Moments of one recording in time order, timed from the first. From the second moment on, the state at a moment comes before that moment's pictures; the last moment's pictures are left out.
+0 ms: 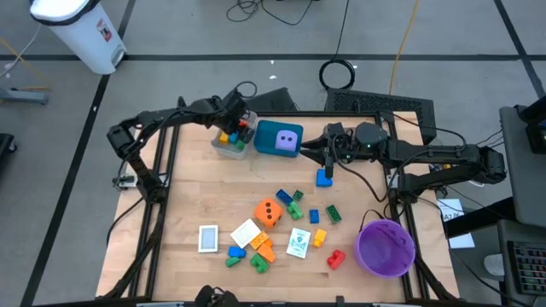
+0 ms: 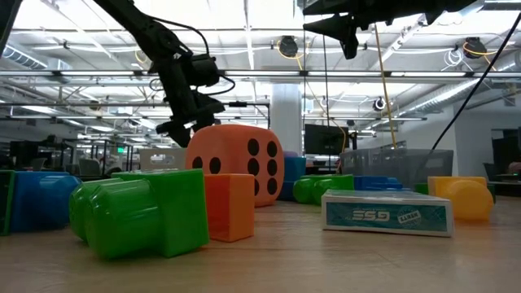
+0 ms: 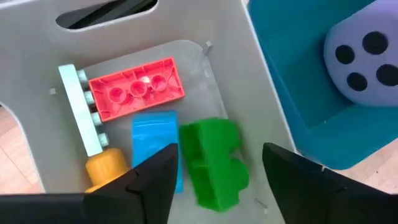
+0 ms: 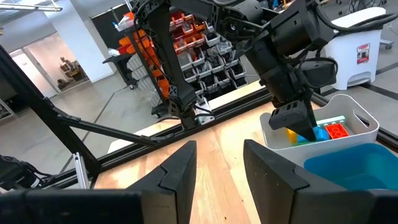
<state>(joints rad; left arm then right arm) 0.67 1.70 1.17 -0.58 0.05 -0.29 -0.19 1.08 0.79 0.21 -0.10 0.37</state>
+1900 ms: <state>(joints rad) -0.18 0.91 0.78 0.08 -0.32 -0.66 0.14 1.17 0.79 0.26 -0.11 0.56</state>
